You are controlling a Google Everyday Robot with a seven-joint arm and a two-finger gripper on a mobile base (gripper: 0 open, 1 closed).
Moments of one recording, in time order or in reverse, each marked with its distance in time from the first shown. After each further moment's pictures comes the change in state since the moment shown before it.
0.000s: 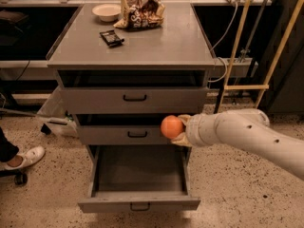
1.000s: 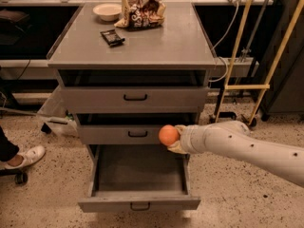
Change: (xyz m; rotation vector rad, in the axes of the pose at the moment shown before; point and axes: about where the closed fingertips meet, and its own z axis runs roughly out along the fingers) arm 0.039 0.020 0.077 -0.020 0.011 0.076
